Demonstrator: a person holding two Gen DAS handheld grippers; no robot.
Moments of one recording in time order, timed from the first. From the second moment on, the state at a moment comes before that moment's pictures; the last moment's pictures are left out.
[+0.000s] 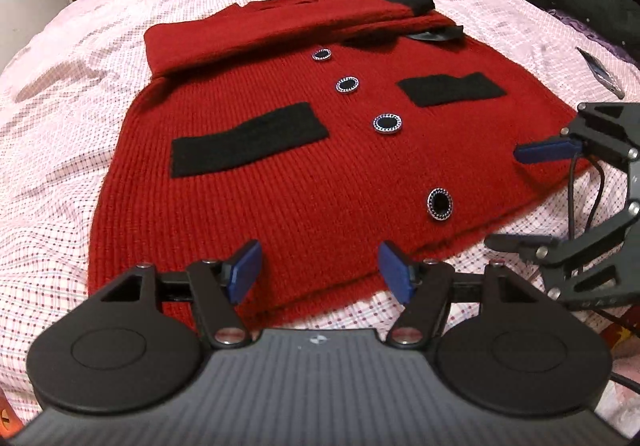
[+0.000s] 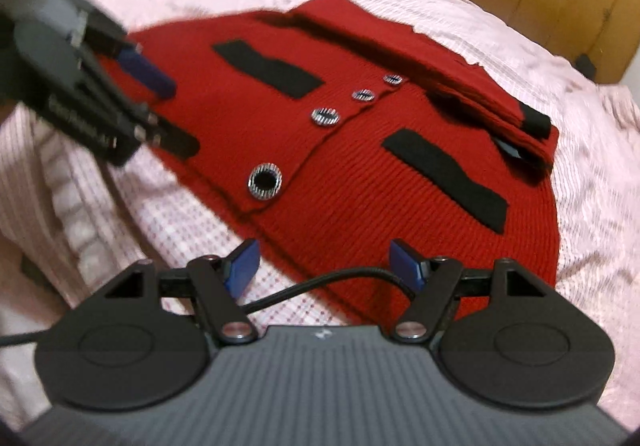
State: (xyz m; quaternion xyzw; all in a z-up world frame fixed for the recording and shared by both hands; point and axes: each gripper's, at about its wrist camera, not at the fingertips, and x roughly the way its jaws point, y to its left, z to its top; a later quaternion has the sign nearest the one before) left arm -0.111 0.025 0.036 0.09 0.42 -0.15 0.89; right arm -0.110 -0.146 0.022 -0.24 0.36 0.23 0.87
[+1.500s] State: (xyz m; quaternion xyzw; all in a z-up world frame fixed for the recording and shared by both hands) left arm -0.097 0.042 0.026 0.16 0.39 -0.03 0.91; right arm -0.085 -0.195 0.029 -0.16 0.36 0.12 0.91
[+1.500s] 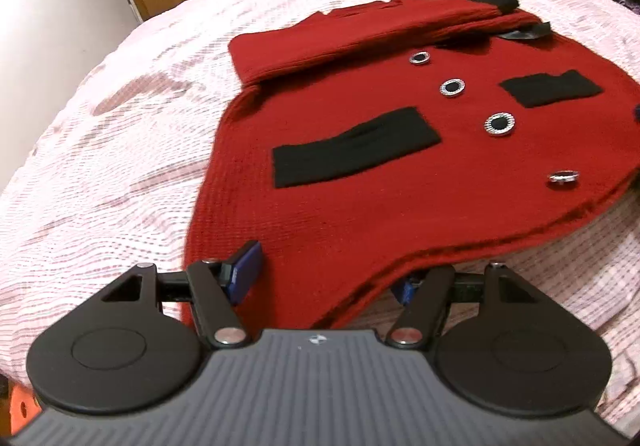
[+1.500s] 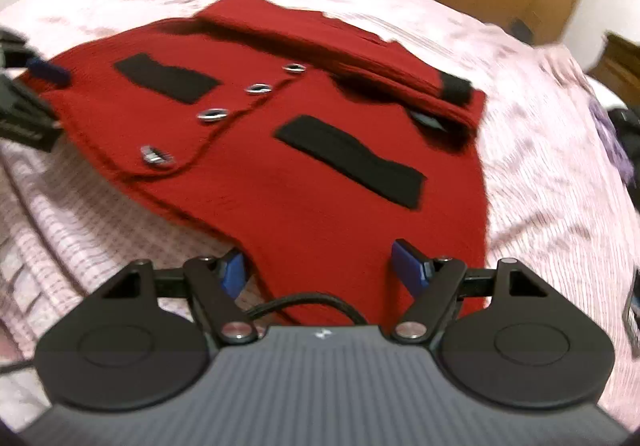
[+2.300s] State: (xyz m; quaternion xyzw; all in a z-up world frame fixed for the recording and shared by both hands) left arm -0.084 0.042 0.033 0.16 0.36 -0.05 0.92; right arm -0.086 -0.228 0.016 -0.07 0.34 0.12 0.93
